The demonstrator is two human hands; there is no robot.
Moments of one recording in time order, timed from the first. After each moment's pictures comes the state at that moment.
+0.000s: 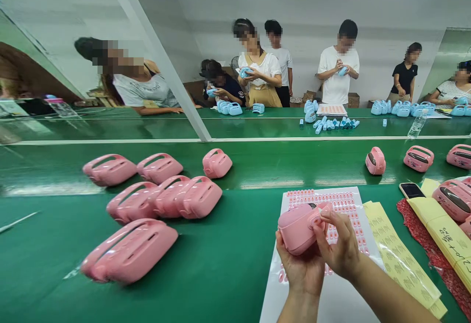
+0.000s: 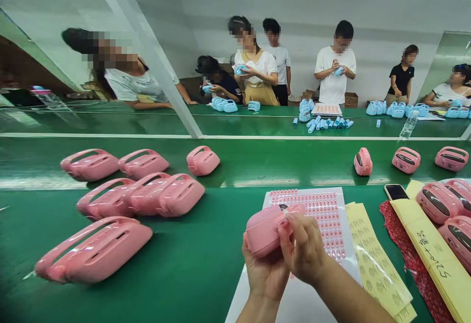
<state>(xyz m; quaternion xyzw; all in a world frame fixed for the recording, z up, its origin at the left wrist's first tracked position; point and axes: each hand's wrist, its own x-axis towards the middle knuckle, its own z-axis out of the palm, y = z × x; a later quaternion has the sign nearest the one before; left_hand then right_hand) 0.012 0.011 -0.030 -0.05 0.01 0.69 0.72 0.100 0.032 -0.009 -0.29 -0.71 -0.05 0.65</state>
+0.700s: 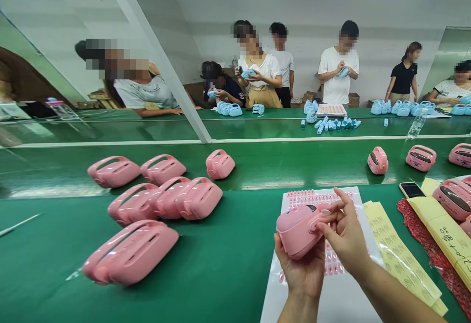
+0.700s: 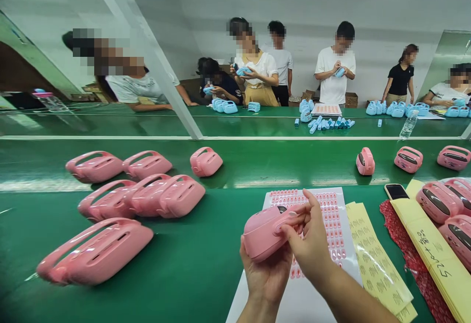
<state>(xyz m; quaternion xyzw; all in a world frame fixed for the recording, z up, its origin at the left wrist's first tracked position) 0.011 0.010 -0.031 0.03 -0.02 0.72 0.69 0.105 0.027 0.009 -0.32 -0.58 0.40 0.63</state>
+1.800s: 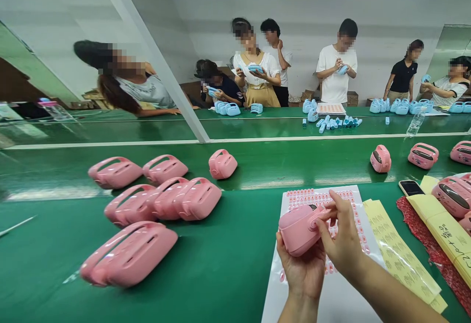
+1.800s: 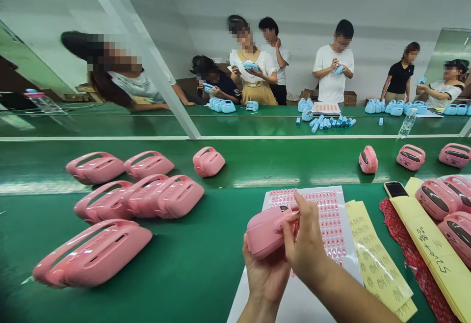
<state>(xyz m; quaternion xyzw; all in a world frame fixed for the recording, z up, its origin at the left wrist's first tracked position) 0.008 0.010 -0.038 0.00 0.00 0.69 0.72 0.097 0.027 0.008 -0.38 -0.64 0.19 0.64</state>
